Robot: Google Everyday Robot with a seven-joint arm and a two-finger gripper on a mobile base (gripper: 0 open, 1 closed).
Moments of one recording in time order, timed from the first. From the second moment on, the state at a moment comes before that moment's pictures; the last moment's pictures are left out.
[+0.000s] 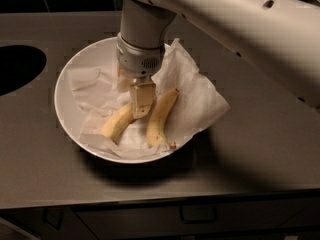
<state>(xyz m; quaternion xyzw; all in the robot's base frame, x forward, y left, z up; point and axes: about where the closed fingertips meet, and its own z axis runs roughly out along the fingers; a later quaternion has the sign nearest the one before) 0.504 0.051 0.885 -0.85 0.52 0.07 0.10</state>
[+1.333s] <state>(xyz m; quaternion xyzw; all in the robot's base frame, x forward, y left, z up) 0.514 0.048 0.862 -0.85 0.52 0.07 0.07</state>
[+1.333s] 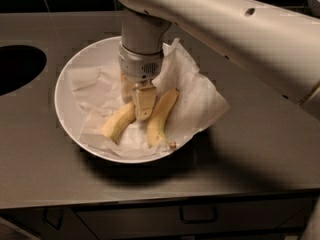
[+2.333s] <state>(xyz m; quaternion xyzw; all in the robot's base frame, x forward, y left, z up) 0.508 0.038 0.850 -0.84 0.53 0.08 0.06</state>
